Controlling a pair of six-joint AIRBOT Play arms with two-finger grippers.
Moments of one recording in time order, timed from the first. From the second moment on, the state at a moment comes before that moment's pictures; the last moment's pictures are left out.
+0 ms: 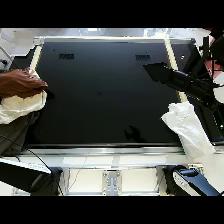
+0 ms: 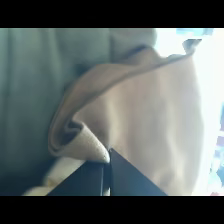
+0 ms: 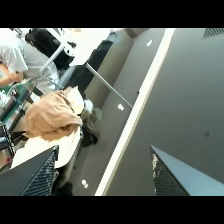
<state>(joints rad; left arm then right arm) 0.92 -1.86 1.56 0.61 -0.74 -1.64 0.07 -0.90 1.02 -0.41 0.75 1.06</state>
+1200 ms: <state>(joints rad) -0.32 -1.26 1.53 0.48 -1.23 -1.12 0.07 -0.90 1.72 -0.96 1.18 1.06</state>
